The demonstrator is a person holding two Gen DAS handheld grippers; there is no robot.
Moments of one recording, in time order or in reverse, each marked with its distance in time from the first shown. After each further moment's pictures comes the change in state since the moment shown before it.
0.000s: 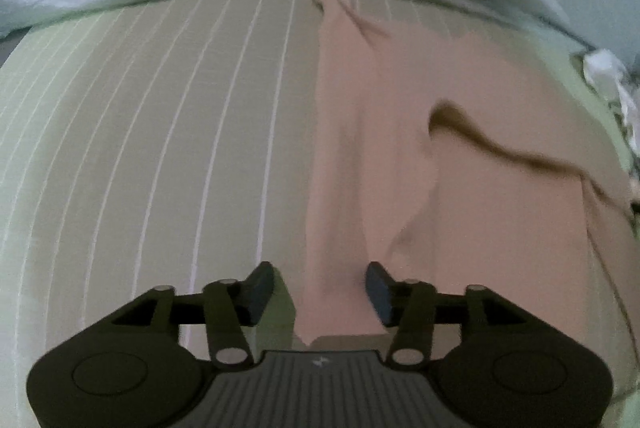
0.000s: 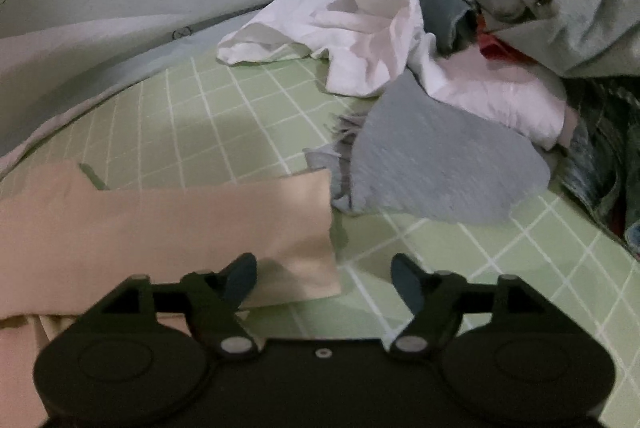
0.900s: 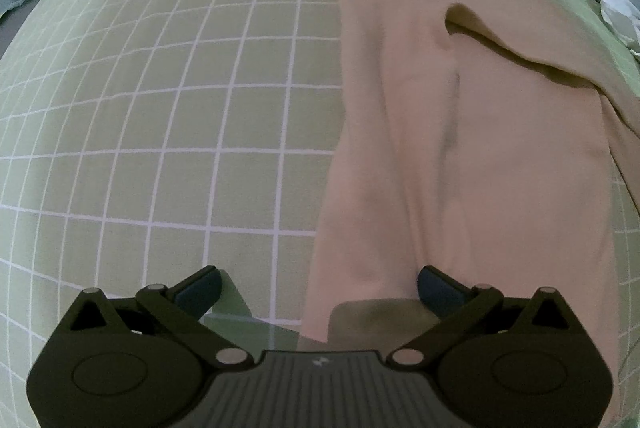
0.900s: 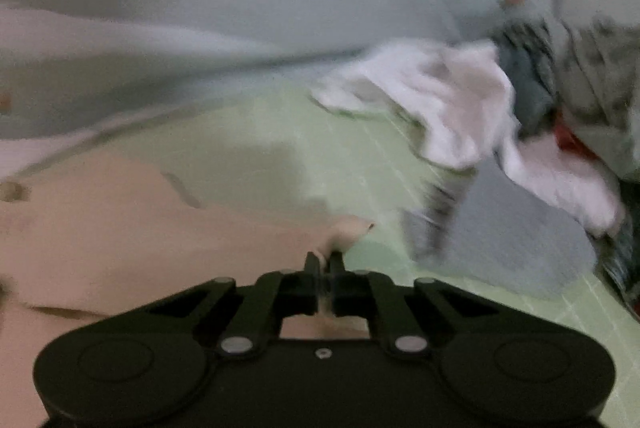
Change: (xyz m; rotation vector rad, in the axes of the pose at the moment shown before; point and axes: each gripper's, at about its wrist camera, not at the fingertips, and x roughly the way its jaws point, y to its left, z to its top) left arm 0.023 0.001 -0.006 0.016 0.134 0.071; right arm -0.036 0.061 0.008 -0.220 -0.156 0.146
